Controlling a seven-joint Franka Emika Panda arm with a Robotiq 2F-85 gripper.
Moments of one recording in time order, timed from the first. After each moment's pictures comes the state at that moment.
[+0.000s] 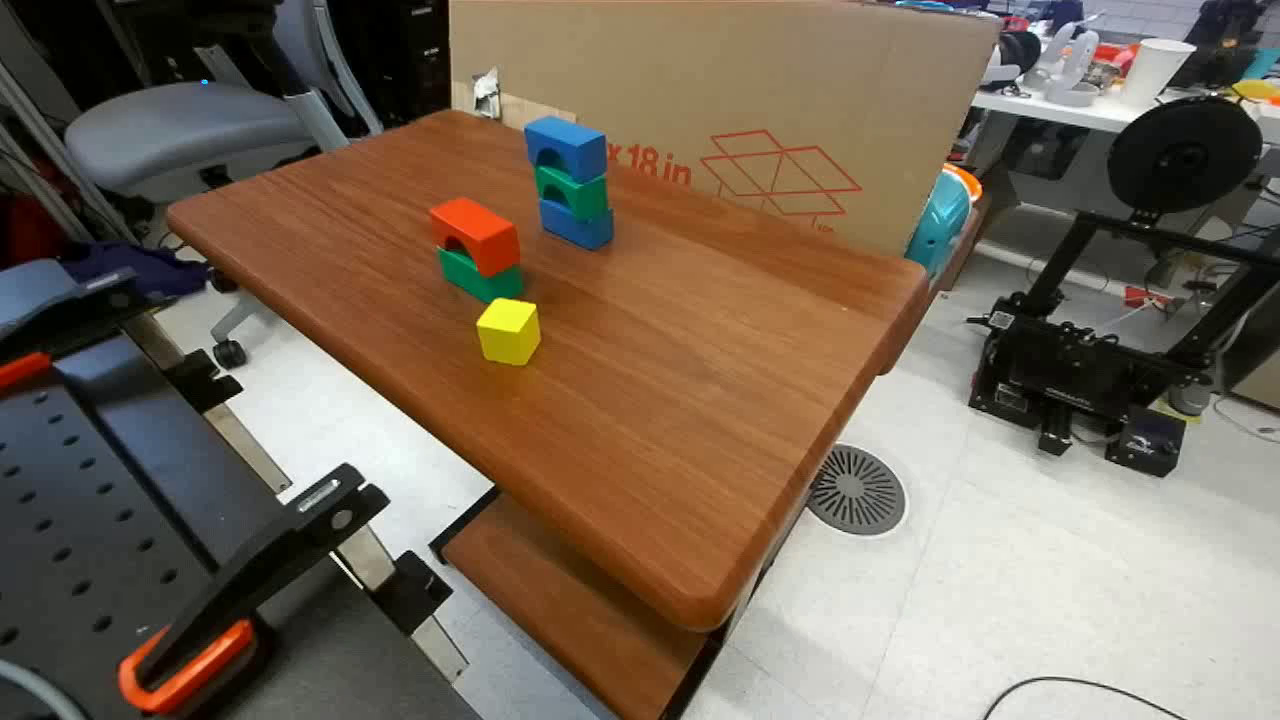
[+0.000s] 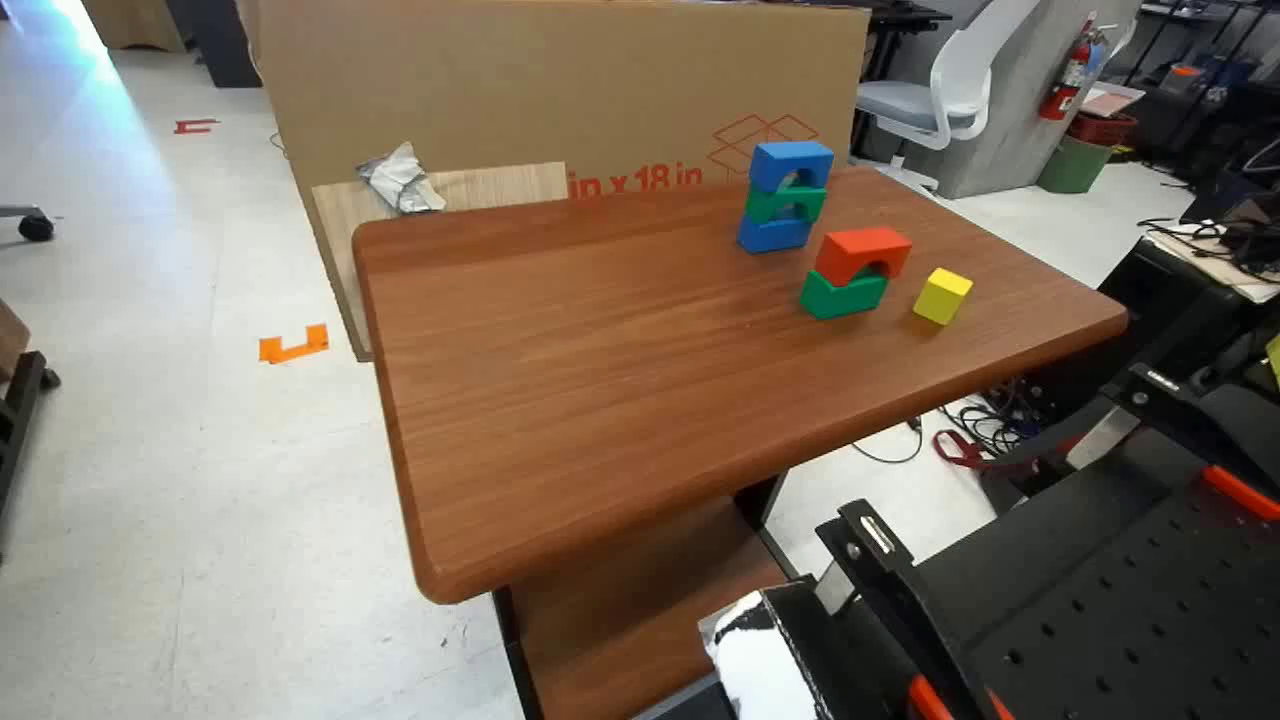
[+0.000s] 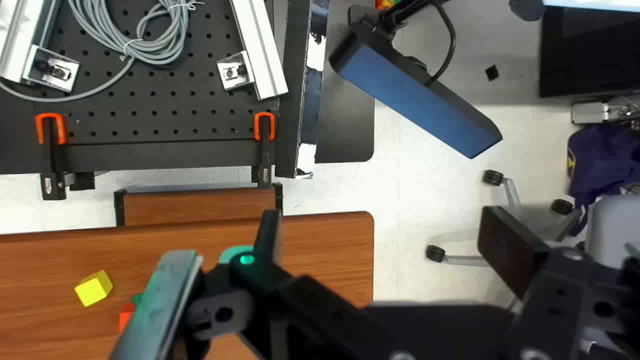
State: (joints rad) arm 0.16 -0.55 0.07 -2.40 0.29 1.69 0.10
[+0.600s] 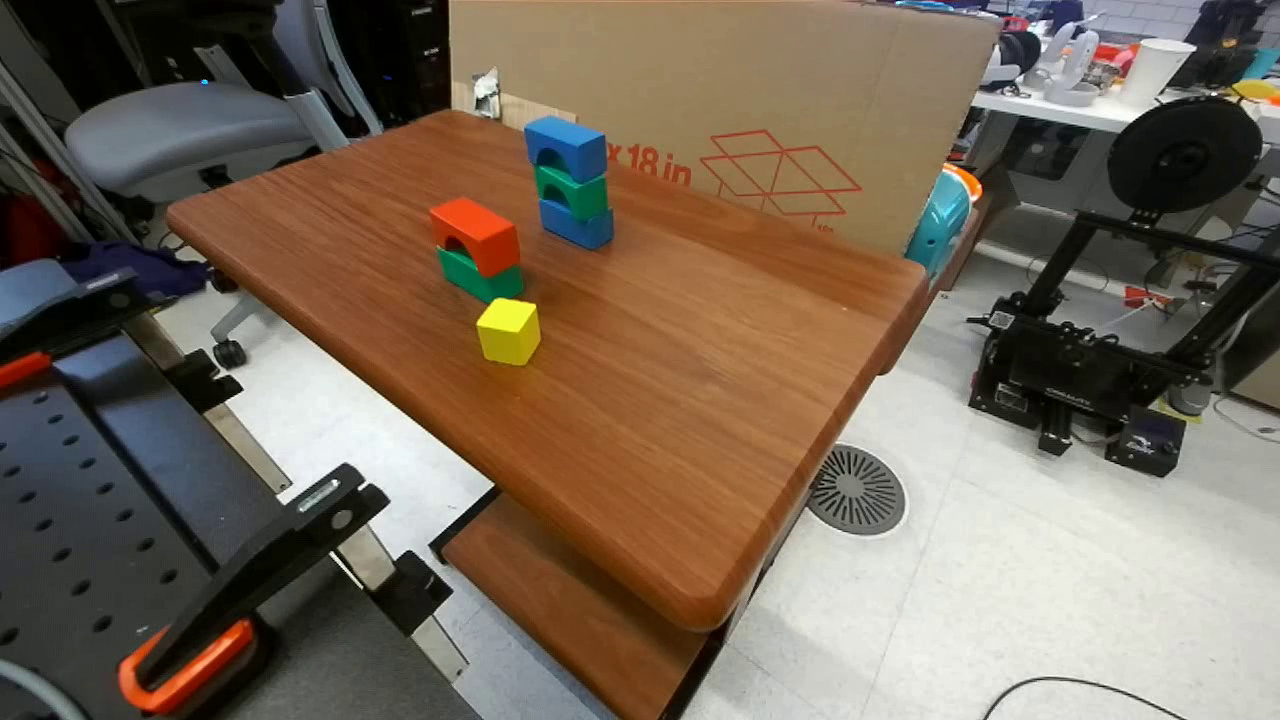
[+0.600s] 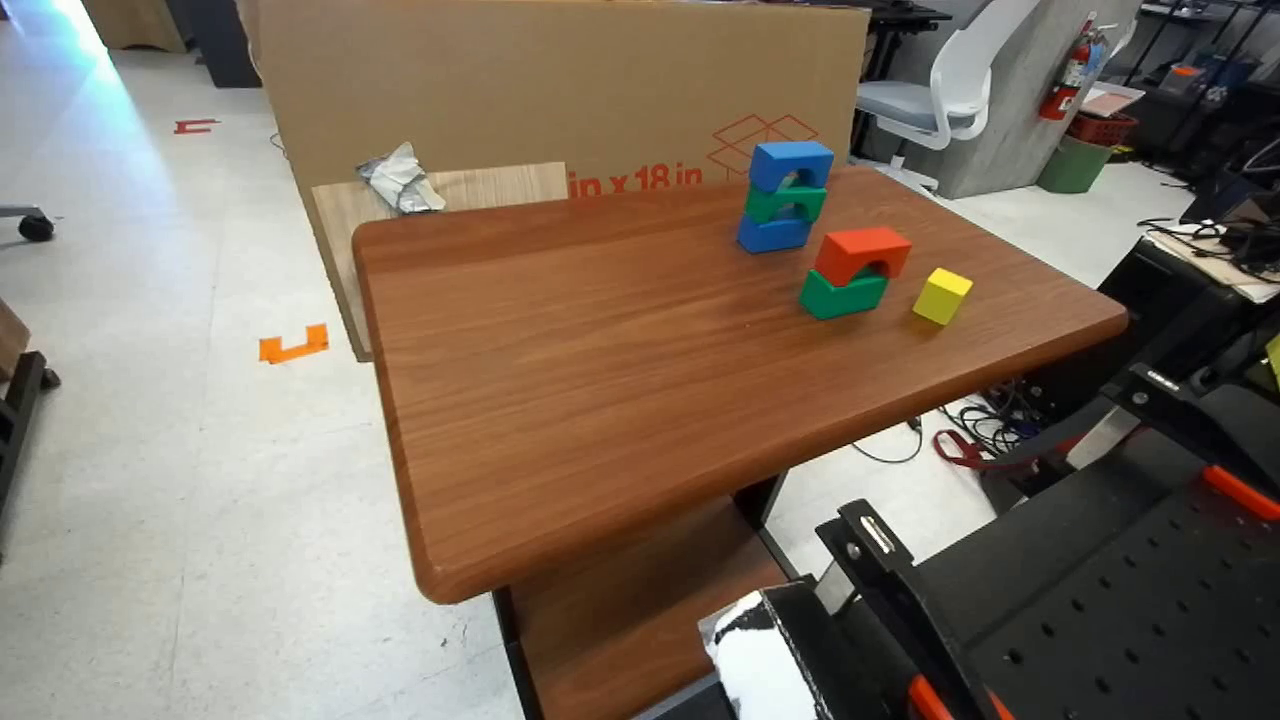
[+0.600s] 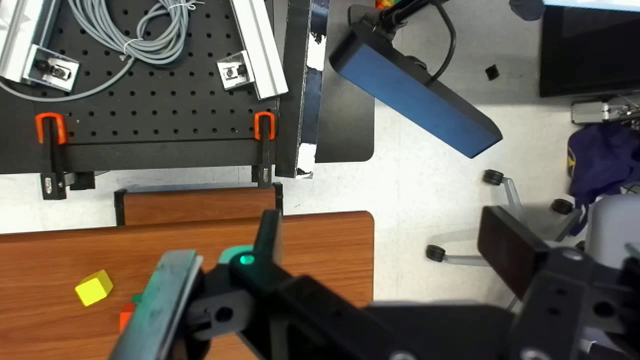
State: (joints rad) arm 0.16 -0.55 0.07 -2.40 0.29 1.69 0.10
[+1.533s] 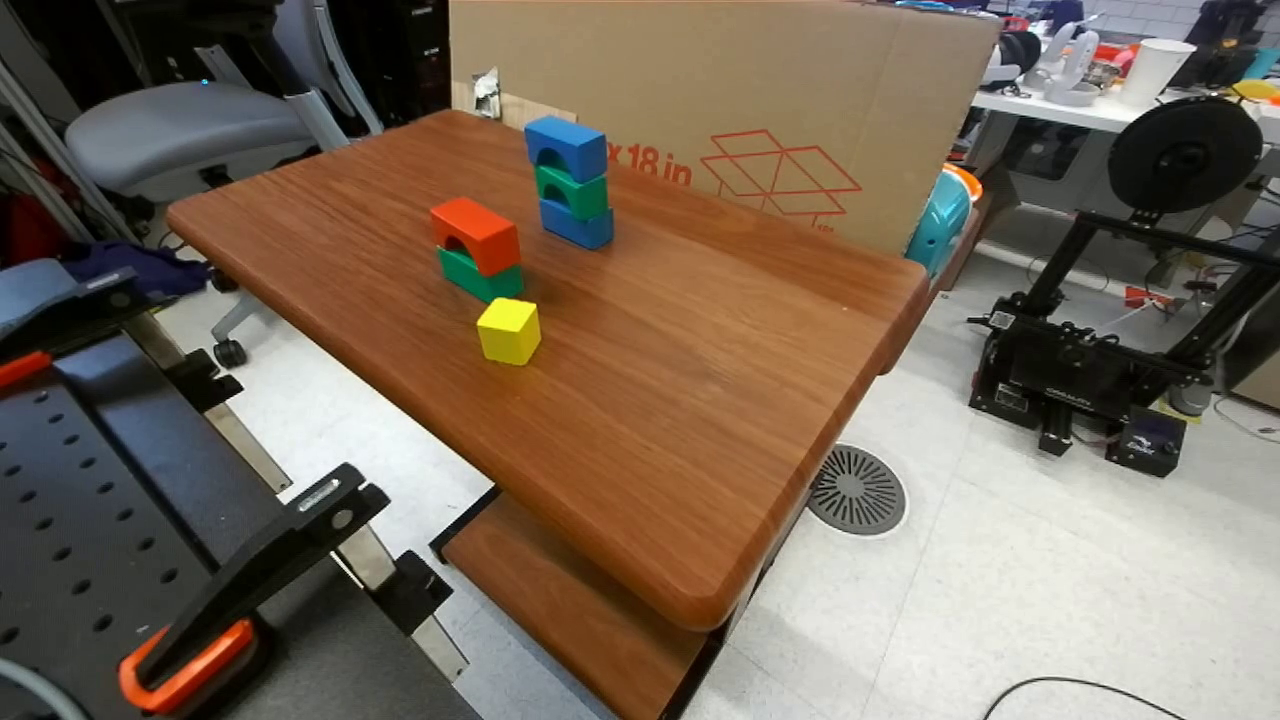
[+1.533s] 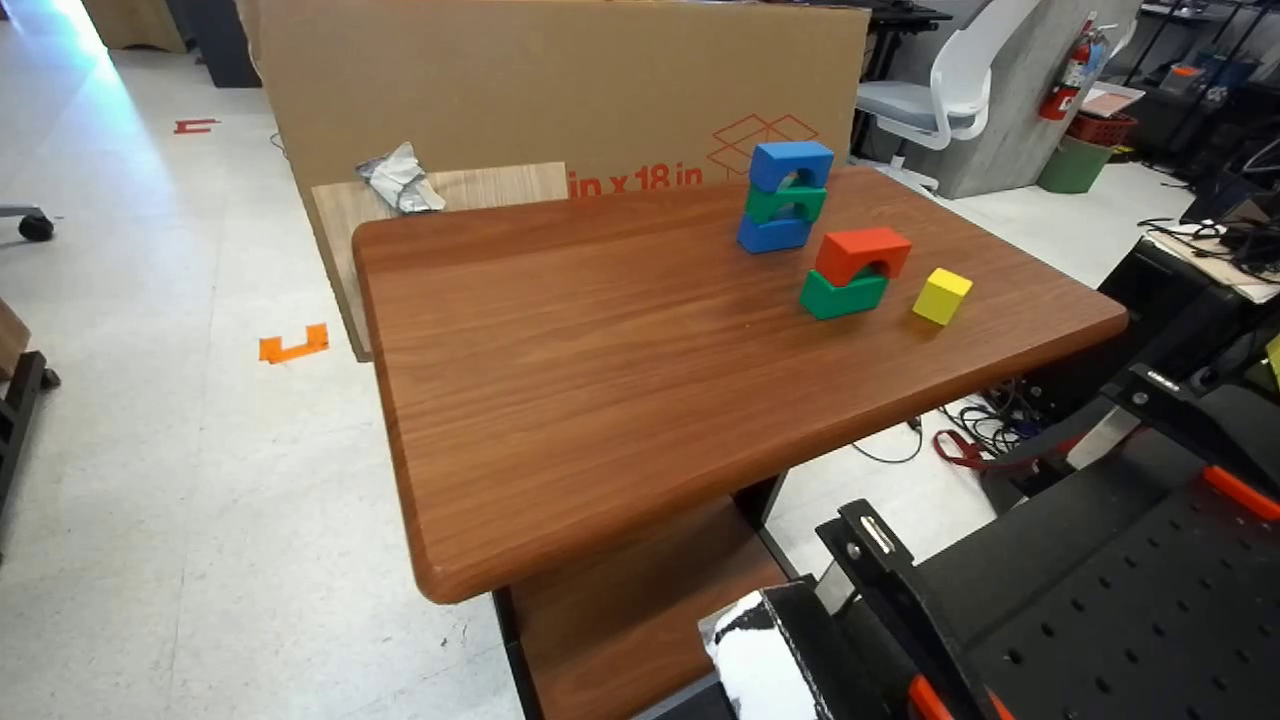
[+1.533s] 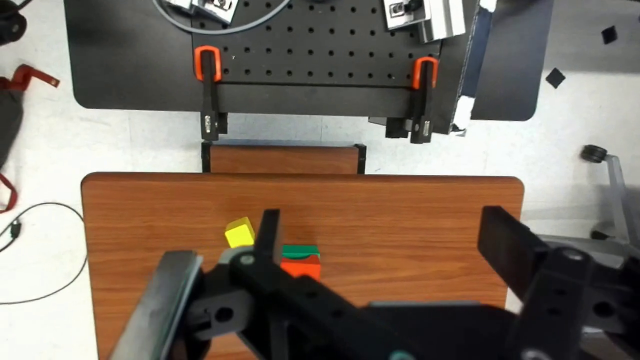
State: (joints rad) arm 0.00 -0.48 -0.07 -2.51 0.06 1.91 -0.18
